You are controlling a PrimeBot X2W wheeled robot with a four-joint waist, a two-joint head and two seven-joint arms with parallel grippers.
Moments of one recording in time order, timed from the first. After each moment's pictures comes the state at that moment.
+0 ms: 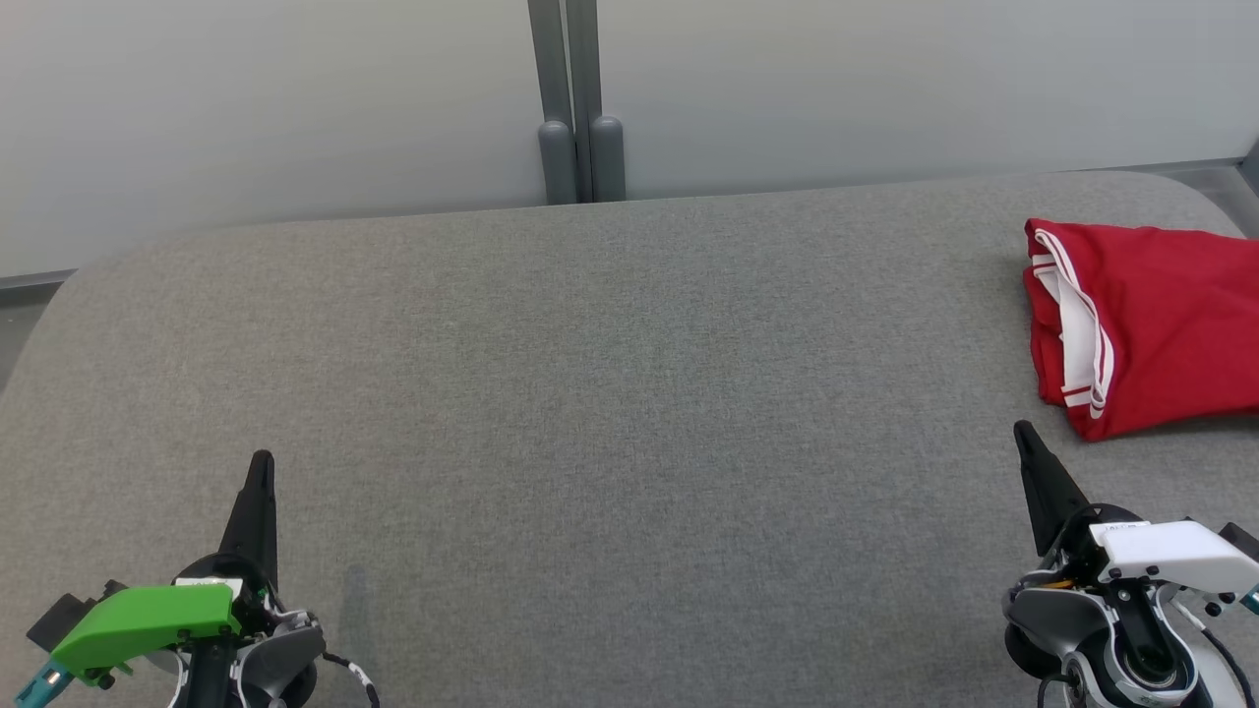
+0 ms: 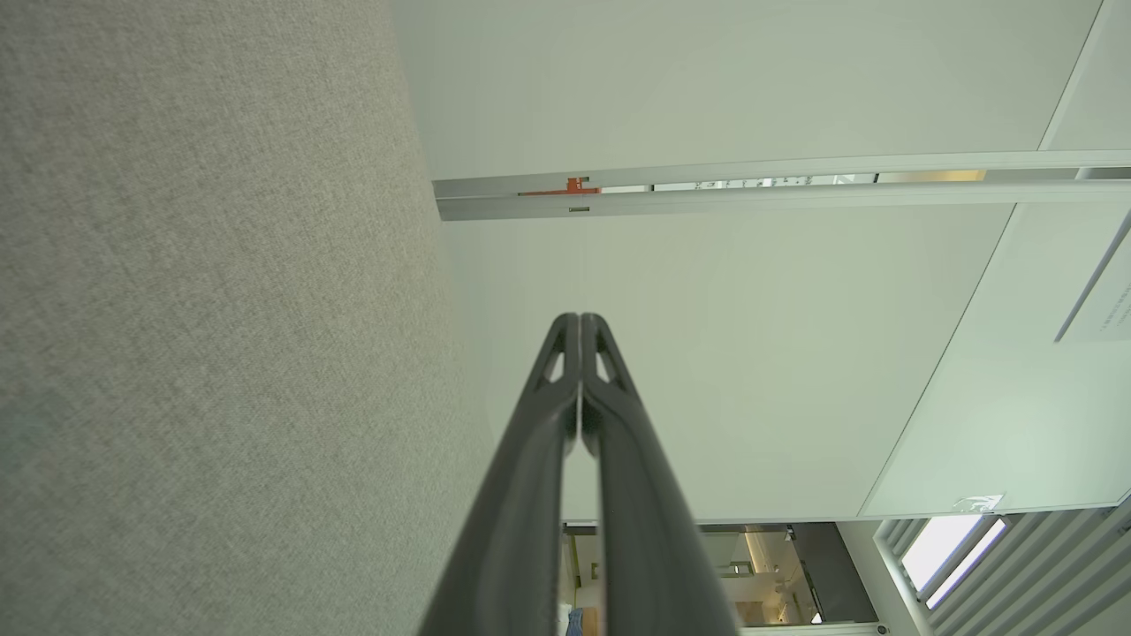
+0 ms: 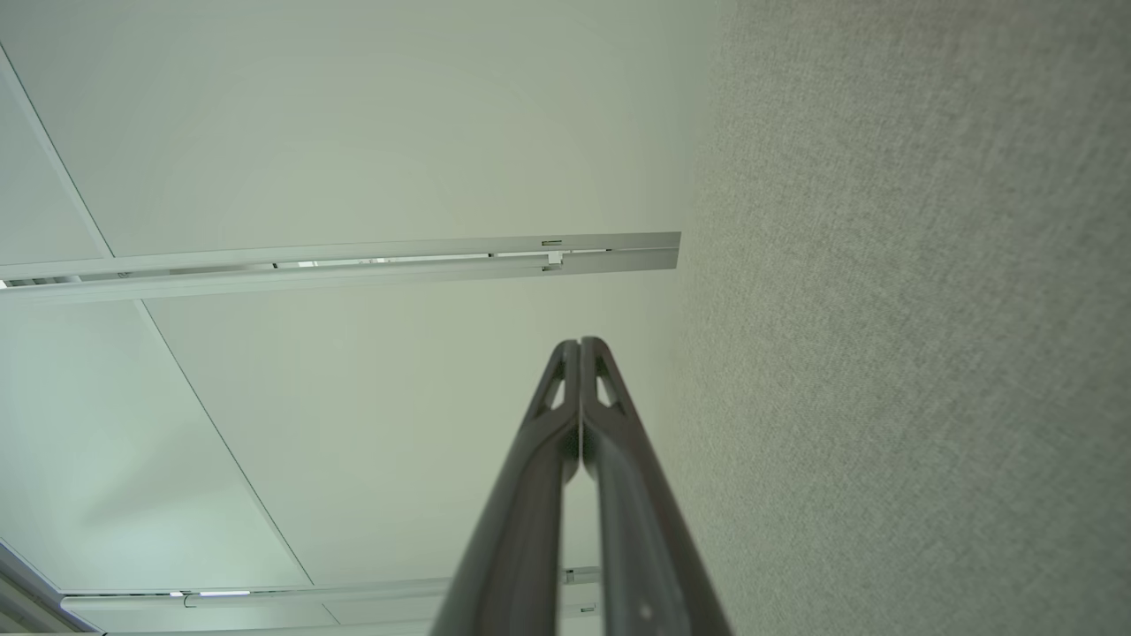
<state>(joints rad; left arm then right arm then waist) -0.10 0.05 0.11 0.25 -1.61 -0.13 0.11 -0.11 -0.05 -0.12 0.25 1.61 0.13 0.11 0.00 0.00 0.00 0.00</state>
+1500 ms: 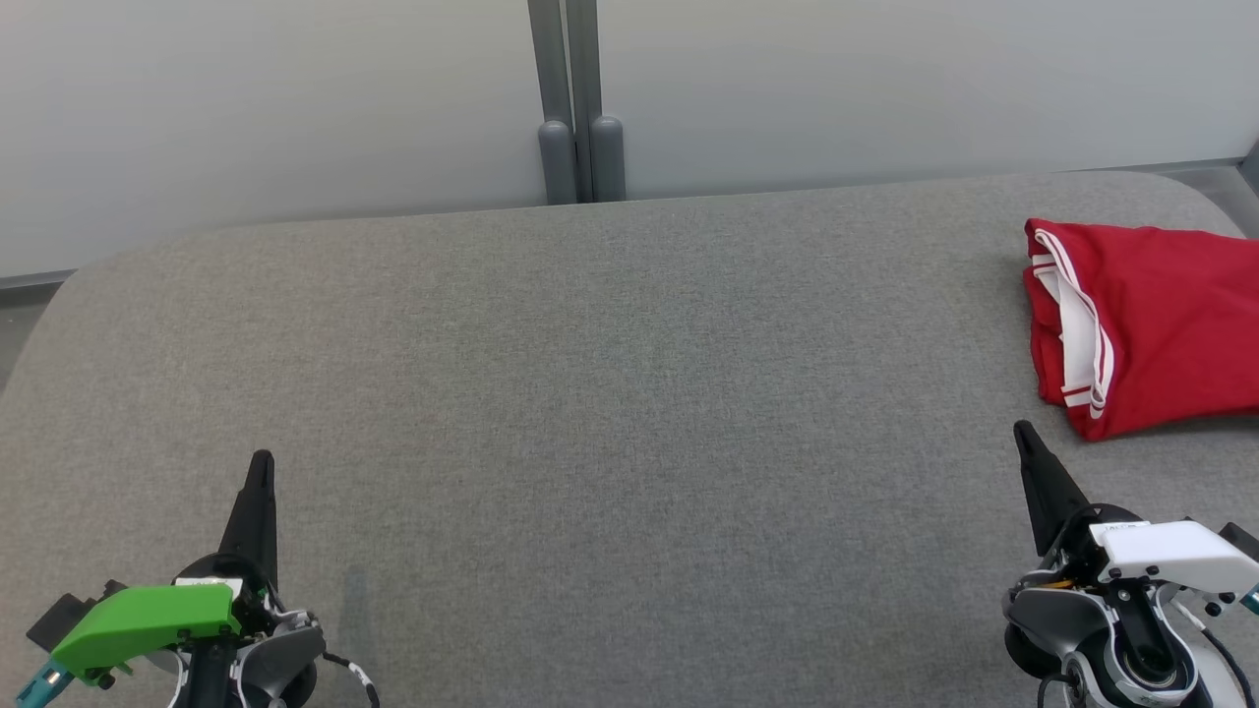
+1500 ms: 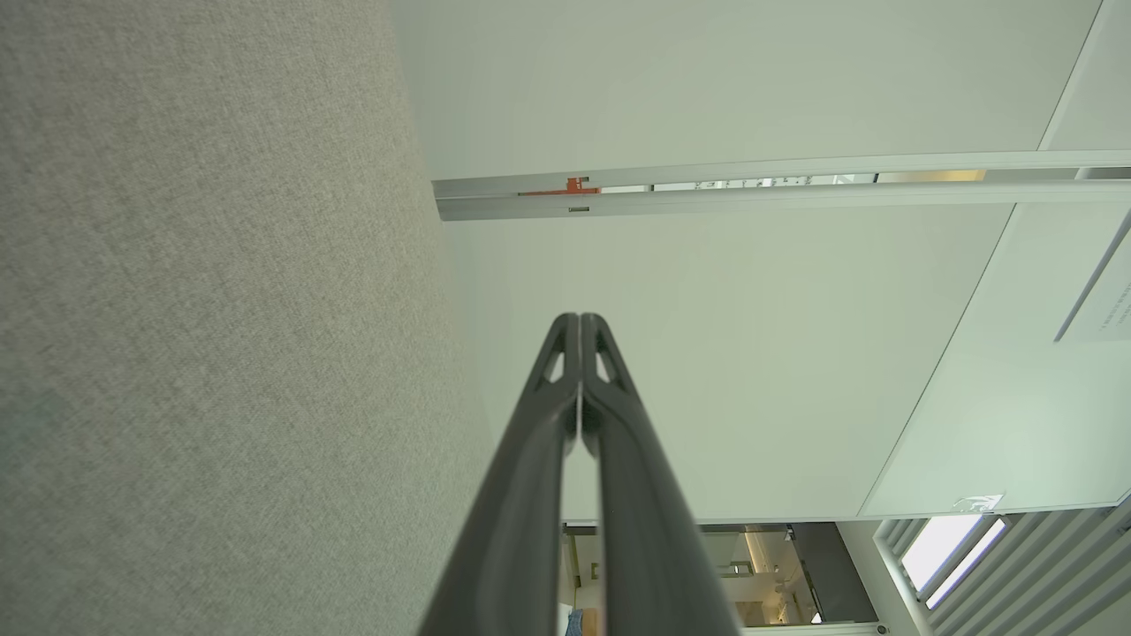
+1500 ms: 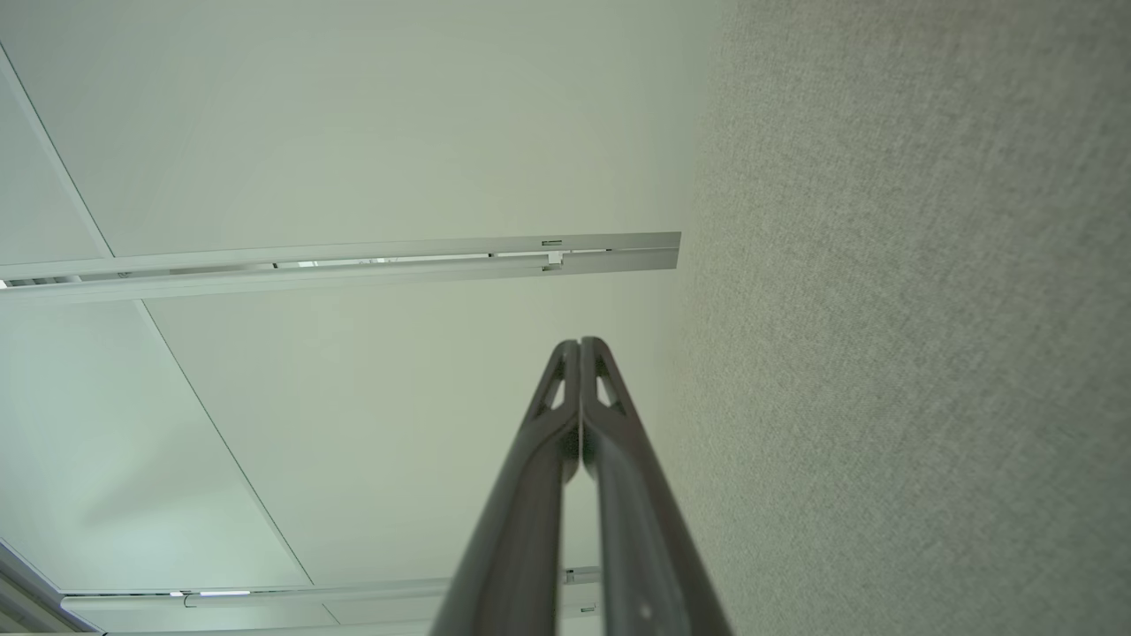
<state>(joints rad) -0.10 0.05 0.11 0.25 -1.61 -0.13 0.11 -0.11 -0.05 -0.12 0.25 1.61 0.13 0.11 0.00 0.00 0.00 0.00</state>
